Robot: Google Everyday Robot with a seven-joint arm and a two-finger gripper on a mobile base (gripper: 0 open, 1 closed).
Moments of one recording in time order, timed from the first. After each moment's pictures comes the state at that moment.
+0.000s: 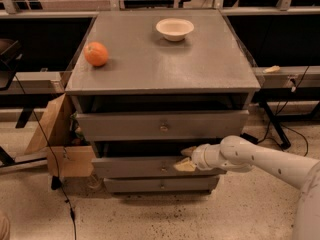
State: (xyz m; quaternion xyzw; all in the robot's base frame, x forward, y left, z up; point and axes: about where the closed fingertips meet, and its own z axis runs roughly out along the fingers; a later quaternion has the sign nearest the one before) arm 0.629 -0.107 0.458 -0.47 0.79 0.18 0.35
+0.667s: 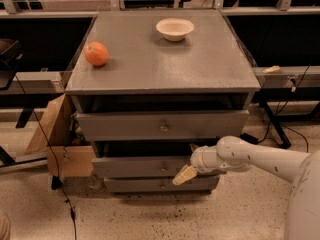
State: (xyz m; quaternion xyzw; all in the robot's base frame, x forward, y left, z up) arm 0.617 -0.106 0.451 -0.49 0.79 0.16 0.32
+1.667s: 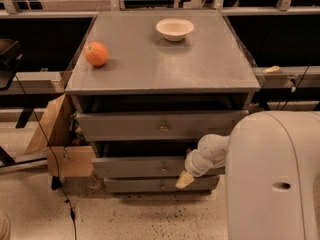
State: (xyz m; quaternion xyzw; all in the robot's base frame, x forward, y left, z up) arm 0.592 -0.113 0.406 -0.58 0.79 0.08 0.19
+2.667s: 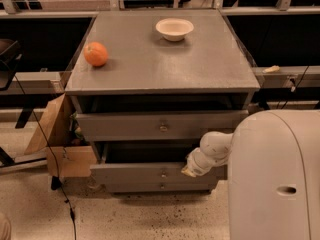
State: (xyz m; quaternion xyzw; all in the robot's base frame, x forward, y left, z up) arm 0.595 -0.113 0.424 -0.58 0.79 0.08 0.19
